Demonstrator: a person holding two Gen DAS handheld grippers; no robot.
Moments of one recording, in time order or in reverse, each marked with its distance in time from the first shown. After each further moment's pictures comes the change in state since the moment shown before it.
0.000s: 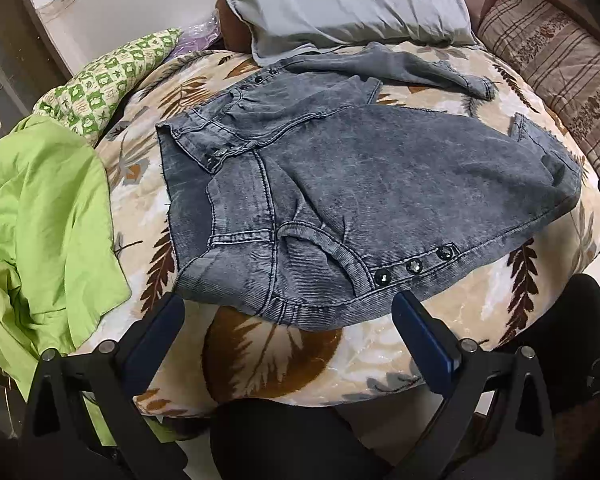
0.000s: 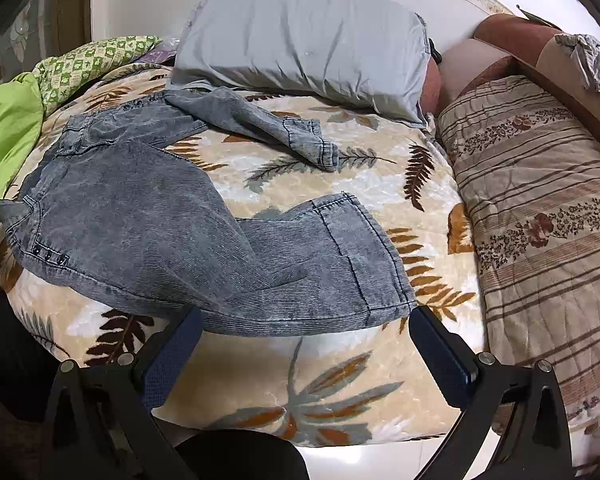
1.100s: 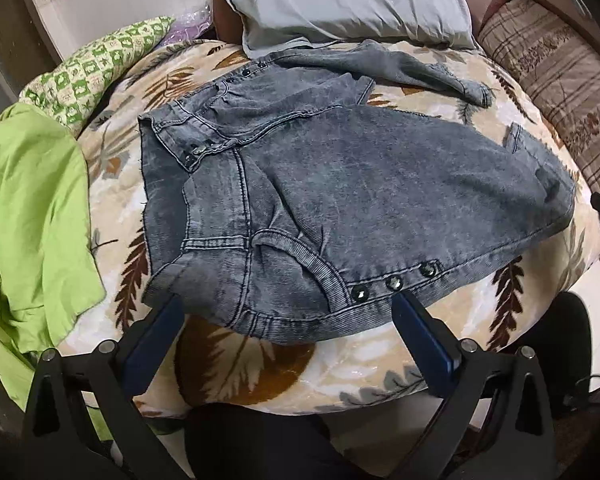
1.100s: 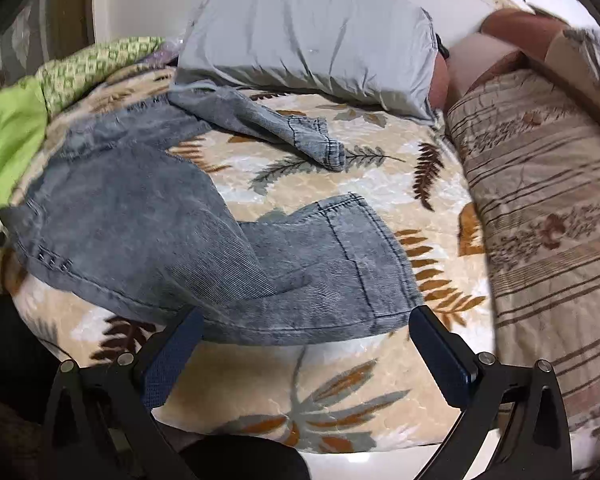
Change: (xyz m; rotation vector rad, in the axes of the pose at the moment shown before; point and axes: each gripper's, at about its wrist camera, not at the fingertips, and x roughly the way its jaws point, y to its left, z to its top) left arm 0.011 -0.006 0.015 -0.057 0.040 -0.064; right arm 0.010 -0.012 0.007 0.030 0.006 0.068
